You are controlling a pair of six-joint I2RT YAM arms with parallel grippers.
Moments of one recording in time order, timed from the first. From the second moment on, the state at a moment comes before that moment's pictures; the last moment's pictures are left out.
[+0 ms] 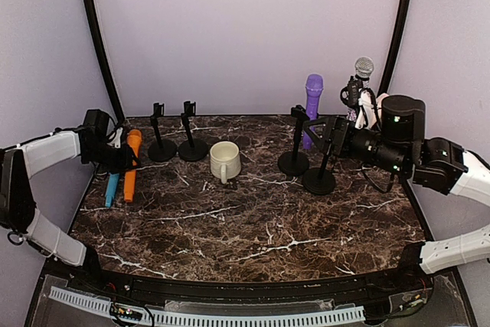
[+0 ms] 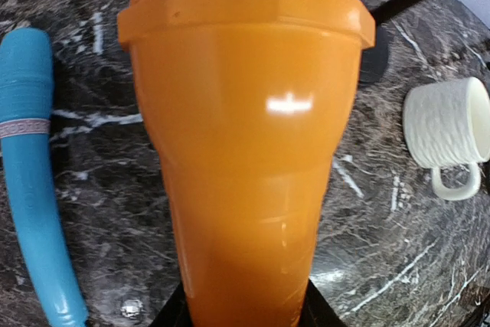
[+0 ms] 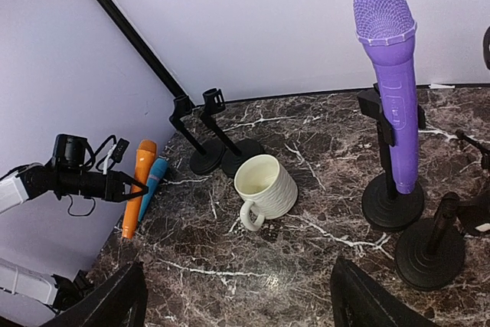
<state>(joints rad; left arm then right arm) -0.02 1.39 0.94 -0.55 0.29 -0.18 0.99 0.96 1.00 -0.30 0.32 0.60</state>
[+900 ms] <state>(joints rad) 0.09 1.81 1.17 -0.57 0.09 -0.05 0.99 0.92 0.95 -0.36 0.38 0.66</state>
